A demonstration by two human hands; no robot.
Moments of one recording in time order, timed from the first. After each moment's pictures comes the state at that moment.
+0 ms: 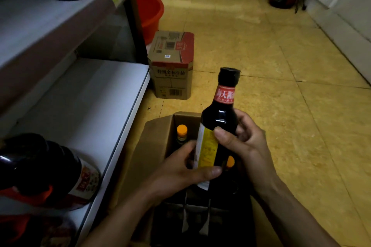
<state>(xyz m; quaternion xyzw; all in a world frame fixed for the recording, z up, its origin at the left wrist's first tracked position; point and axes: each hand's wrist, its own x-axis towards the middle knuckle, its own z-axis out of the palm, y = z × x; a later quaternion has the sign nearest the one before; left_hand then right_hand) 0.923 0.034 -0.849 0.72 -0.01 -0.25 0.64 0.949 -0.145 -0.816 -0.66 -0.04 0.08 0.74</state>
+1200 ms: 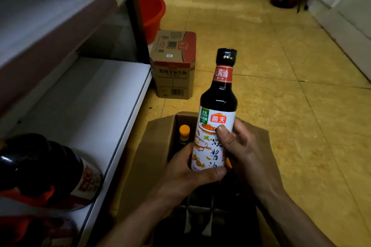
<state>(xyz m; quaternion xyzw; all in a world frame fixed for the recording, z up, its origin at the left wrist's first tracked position) 0.912 0.023 -0.856 0.67 0.04 -0.20 0.72 0.943 -0.133 -0.814 -0.65 -0.04 0.12 0.75</state>
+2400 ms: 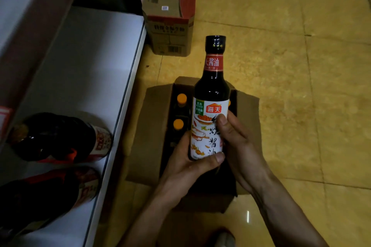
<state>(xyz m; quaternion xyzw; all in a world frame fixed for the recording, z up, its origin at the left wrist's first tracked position) 0.867 0.003 -0.804 0.62 0.14 -0.24 0.74 0.915 -0.135 -0.772 -0.59 0.07 0.23 0.77</state>
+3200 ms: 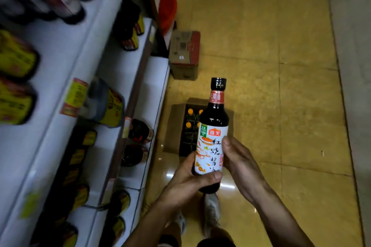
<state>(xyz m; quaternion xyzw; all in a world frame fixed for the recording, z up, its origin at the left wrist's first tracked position) 0.760 -0.007 -0.409 0.61 0.17 -0.29 0.72 0.809 -0.168 -0.411 -0.61 0.11 0.29 0.73</state>
